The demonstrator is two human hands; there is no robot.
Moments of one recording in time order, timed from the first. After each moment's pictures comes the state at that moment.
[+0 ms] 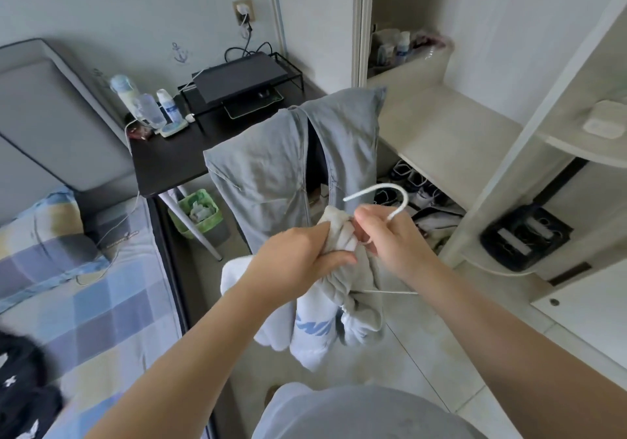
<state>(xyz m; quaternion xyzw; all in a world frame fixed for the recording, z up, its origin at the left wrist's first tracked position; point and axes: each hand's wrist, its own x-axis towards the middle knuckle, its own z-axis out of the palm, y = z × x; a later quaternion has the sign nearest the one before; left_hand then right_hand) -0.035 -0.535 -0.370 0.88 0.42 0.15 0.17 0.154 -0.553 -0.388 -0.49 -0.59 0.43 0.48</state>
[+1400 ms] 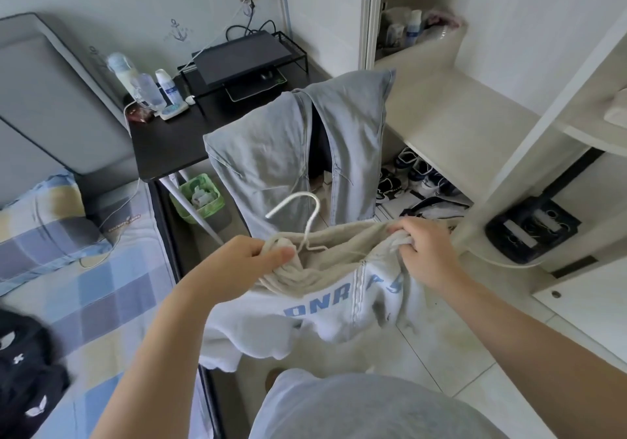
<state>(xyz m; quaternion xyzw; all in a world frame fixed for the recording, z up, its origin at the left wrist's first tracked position) -0.108 -0.526 -0.388 0.67 0.59 0.06 0.44 0.215 -0.551 -0.478 -0.67 -0.68 0.14 0.25</state>
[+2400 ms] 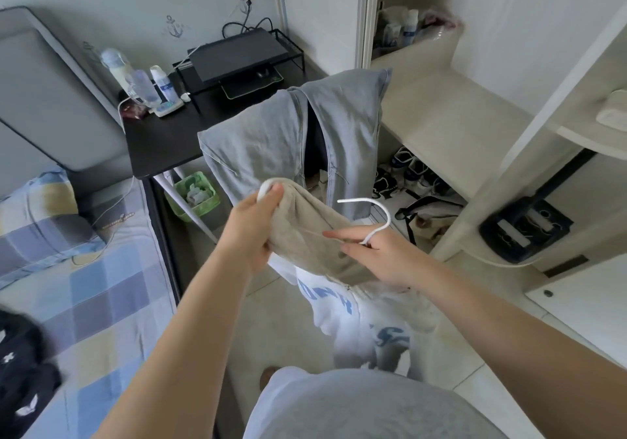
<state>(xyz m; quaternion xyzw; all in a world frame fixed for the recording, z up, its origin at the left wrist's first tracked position) -0.047 -0.495 -0.388 0.32 0.59 0.41 0.62 0.168 -0.553 -0.425 -0.54 -0.67 0.46 0.23</state>
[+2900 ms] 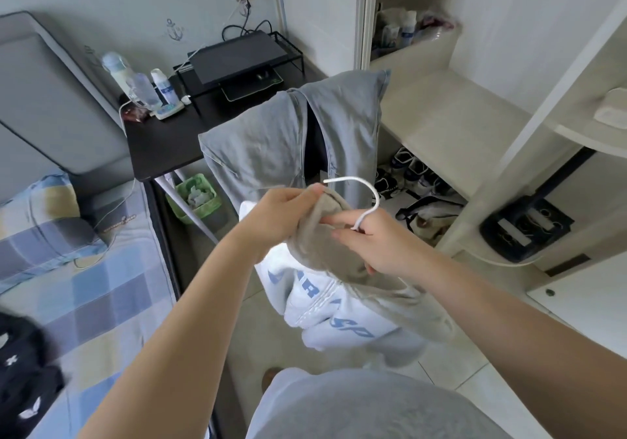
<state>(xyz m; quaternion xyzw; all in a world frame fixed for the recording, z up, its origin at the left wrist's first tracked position) -0.031 -0.495 -0.362 0.60 0.55 0.23 0.53 0.157 -0.547 -0.397 -0.53 -0.66 0.45 0.28</state>
